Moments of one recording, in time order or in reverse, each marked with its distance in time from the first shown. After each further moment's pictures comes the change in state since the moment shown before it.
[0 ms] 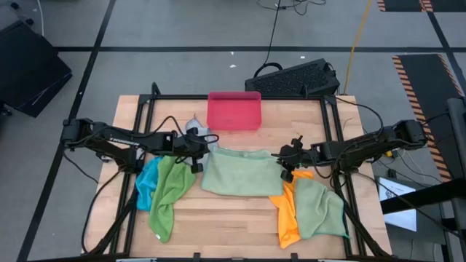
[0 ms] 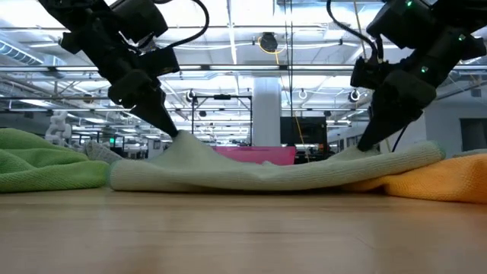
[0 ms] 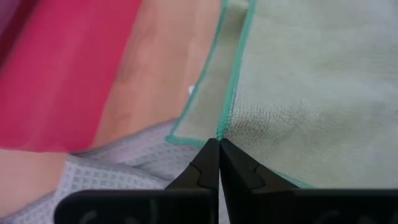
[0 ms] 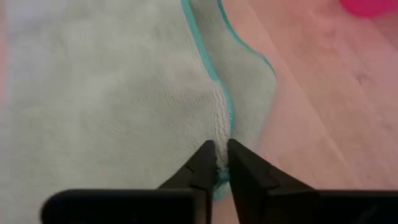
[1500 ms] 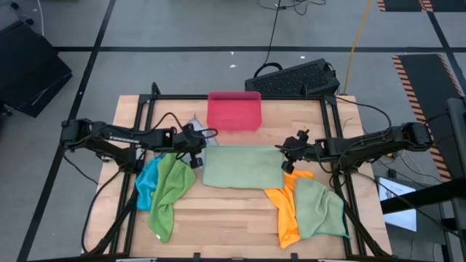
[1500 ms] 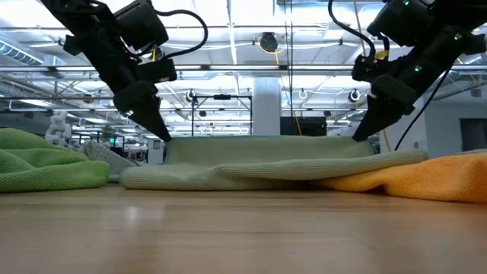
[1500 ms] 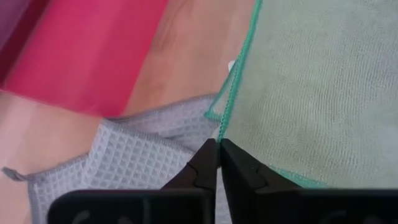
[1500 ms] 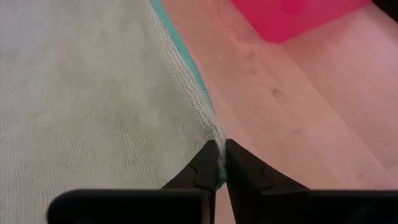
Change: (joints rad) left arm 0.069 -0.003 0.000 -0.067 -0.036 -0.050; right arm -0.068 -0.084 0.000 -0.077 0.144 -0.021
